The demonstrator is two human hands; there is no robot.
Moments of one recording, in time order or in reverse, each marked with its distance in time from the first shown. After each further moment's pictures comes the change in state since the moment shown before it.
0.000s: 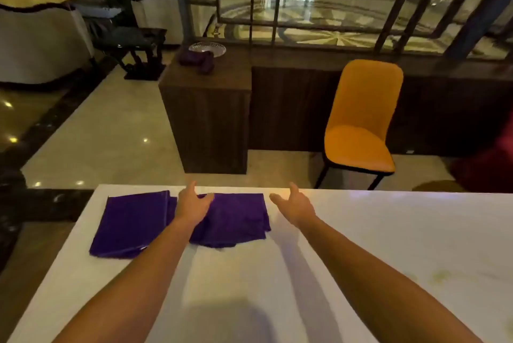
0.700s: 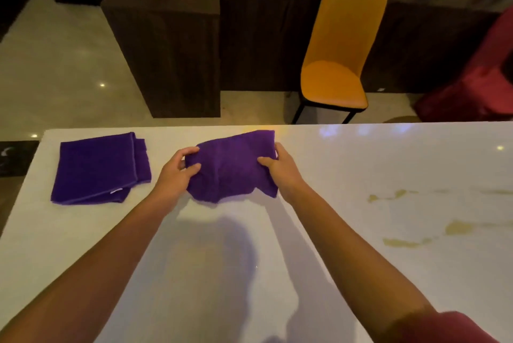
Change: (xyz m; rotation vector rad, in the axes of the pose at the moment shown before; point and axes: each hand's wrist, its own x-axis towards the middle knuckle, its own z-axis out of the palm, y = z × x) left_hand -0.046 -0.050 0.023 -0.466 -0.294 0.048; right_hand -0.059 0.030 0.011 0.615 -0.086 0.045
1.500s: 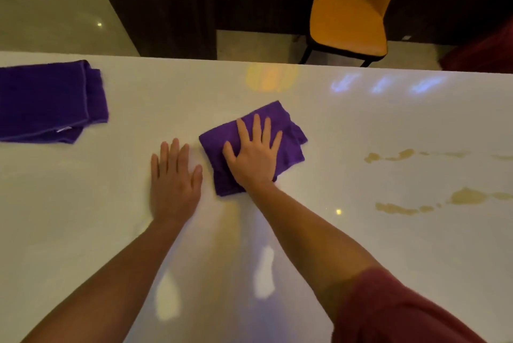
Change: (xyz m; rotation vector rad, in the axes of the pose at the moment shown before) left_hand -0.075 -0.149 0.096 1.175 0.329 0.417; right_hand 0.019 0.153 0.005 -1.109 0.228 -0.383
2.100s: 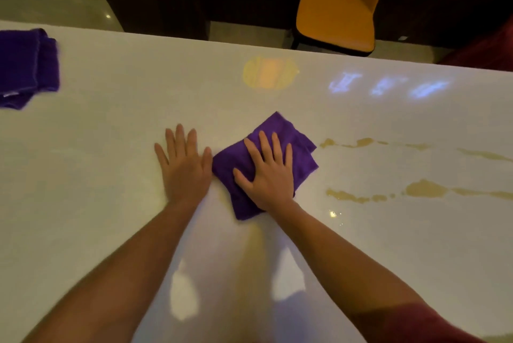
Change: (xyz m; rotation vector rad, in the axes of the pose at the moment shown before) left_hand -0.025 0.158 0.024 0.020 0.004 -0.185; right_hand -0.078 0.179 -0.030 -0.055 -0.027 -0.234
